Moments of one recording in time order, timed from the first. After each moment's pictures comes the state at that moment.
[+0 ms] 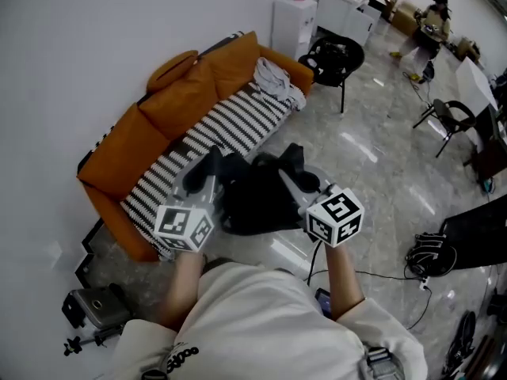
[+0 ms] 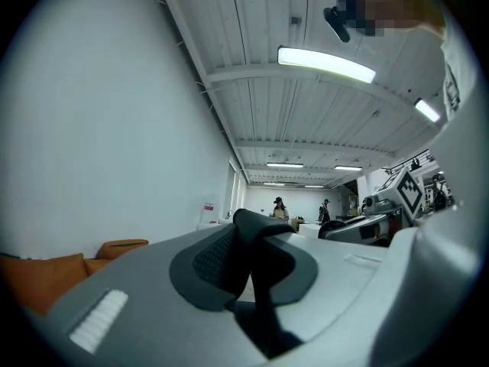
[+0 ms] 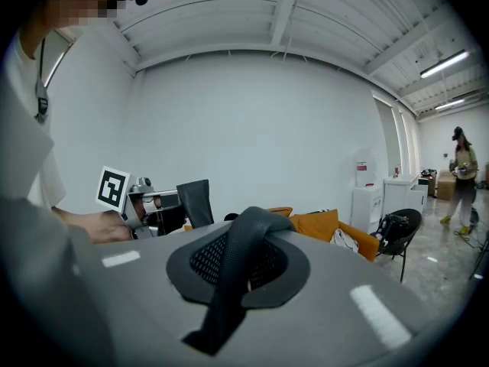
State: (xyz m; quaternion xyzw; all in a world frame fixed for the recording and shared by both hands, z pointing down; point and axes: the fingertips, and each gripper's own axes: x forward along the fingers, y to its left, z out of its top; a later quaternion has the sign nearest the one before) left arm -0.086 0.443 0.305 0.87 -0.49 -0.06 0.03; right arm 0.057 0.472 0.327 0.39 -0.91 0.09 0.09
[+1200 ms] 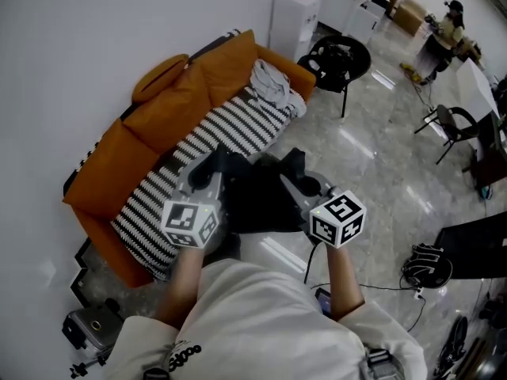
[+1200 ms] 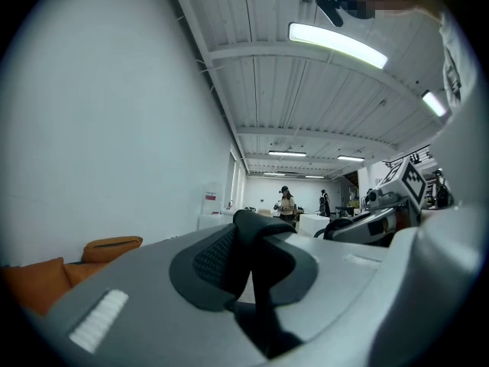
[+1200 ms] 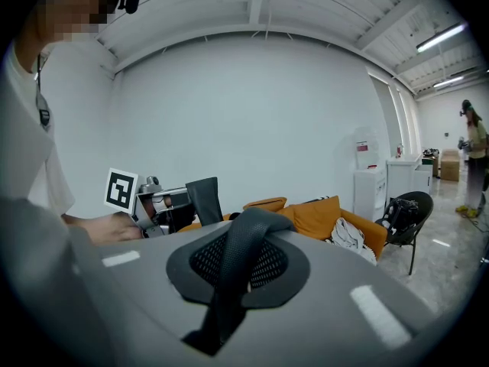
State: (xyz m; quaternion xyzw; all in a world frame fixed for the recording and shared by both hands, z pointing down) left arm -0.072 0.255 0.349 0.88 -0.48 -0.02 0.05; right arm 0.062 0.301 0.372 0.38 -0.91 0.15 0.11
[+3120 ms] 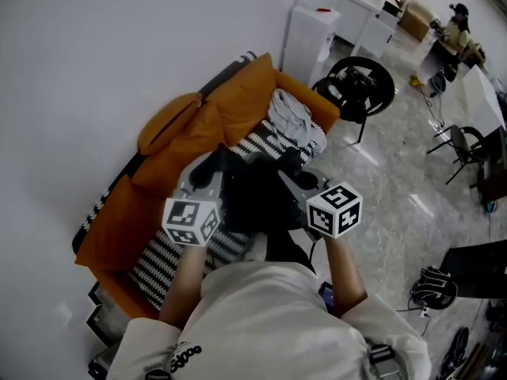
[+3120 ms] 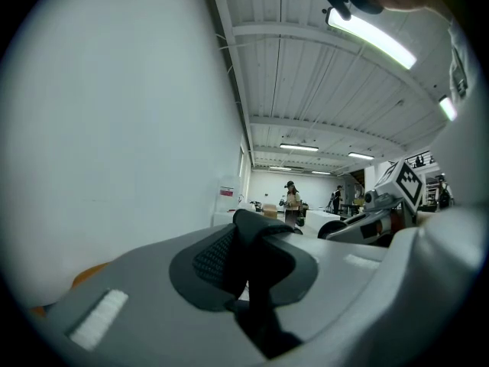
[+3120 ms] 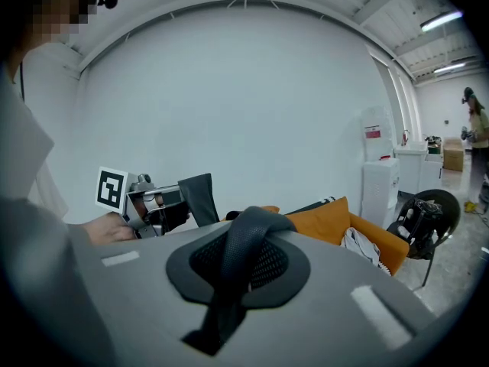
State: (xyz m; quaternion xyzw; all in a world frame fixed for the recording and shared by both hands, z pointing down) left arm -0.175 -0.065 0.352 0.88 -0.48 0.00 0.08; right arm -0.043 -0.026 0.378 0.38 -0.89 0.19 0.13
